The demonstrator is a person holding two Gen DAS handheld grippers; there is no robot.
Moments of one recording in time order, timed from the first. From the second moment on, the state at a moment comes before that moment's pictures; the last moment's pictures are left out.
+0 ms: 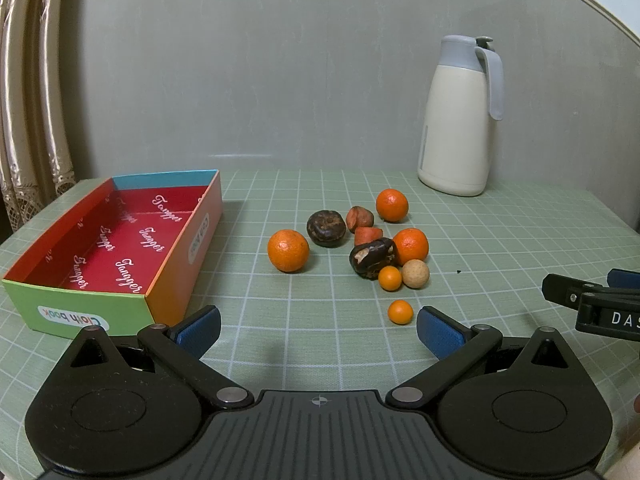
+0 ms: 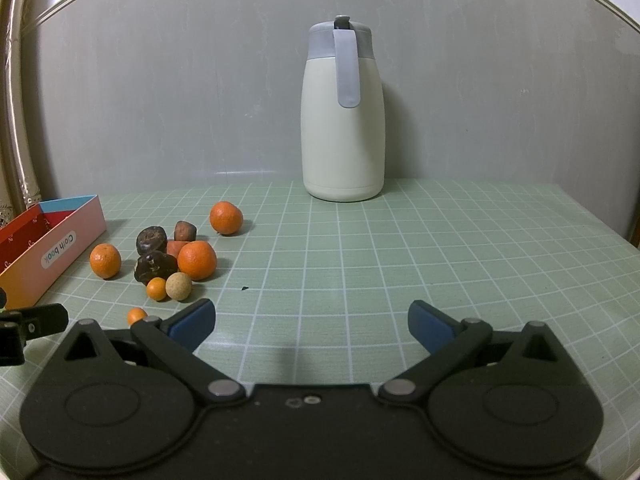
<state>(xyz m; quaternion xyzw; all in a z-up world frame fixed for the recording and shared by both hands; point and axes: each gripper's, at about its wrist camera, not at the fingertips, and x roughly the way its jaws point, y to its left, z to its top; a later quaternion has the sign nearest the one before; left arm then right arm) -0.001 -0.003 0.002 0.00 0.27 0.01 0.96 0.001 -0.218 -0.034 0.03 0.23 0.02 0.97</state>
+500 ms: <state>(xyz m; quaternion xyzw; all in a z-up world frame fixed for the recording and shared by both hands) -0.001 -0.003 0.003 0.00 0.27 0.01 0.96 0.001 -0.218 -0.034 0.03 0.23 0.02 0.97</state>
